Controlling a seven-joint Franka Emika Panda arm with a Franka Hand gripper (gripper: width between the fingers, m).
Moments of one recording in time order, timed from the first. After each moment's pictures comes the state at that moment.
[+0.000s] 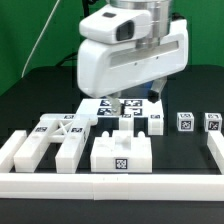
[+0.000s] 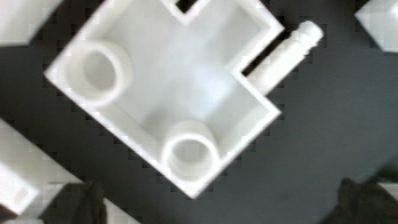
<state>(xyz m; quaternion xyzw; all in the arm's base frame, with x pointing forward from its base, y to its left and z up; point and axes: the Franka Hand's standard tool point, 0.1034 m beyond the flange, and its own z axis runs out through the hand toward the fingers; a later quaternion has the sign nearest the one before) 0.574 -0.010 0.093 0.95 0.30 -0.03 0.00</state>
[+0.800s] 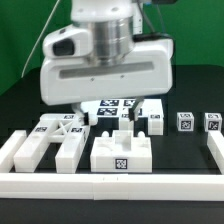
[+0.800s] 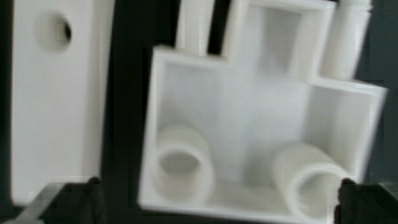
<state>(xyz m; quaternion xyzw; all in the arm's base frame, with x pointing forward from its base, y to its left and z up) 0.570 -0.053 0.058 1.00 0.06 -0.03 -0.01</state>
